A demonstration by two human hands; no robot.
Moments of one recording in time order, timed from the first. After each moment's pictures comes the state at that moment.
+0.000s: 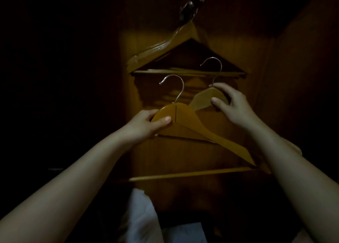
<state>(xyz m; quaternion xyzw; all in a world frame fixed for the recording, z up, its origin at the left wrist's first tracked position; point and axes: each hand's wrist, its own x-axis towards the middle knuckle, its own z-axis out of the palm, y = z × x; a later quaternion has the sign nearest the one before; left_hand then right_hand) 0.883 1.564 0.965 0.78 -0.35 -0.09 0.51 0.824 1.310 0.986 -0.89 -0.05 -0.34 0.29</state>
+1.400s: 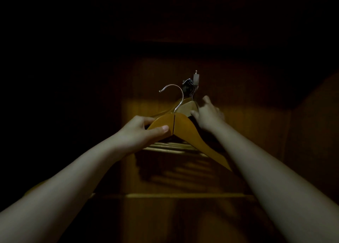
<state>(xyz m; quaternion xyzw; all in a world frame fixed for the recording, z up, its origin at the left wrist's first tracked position) 0.970 1.498 1.111 0.80 -0.33 0.10 0.48 1.005 1.286 1.144 -0.92 0.08 -0.35 0.18</state>
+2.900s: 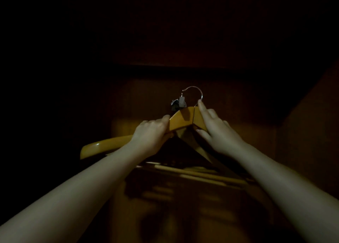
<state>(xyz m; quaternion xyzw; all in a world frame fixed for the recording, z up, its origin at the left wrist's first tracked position) 1.015 1.435 1.145 0.84 -0.34 0.42 0.09 0.943 1.250 1.152 -0.92 -0.07 -0.38 0.06</state>
